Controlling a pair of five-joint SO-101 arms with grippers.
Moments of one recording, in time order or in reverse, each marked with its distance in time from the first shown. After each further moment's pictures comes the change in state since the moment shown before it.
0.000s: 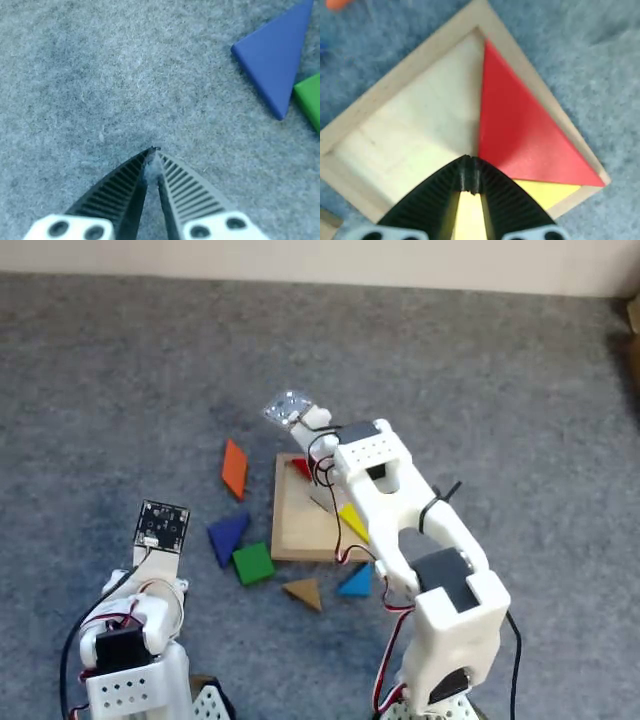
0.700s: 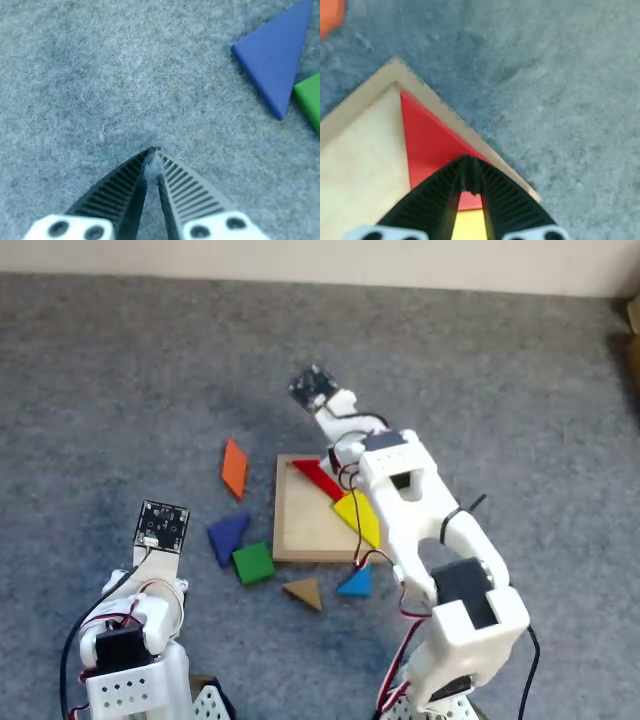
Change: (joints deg) left arm 0.0 0.0 0.0 0.0 0.0; right arm 4.5 -5.2 10.9 -23.2 0.0
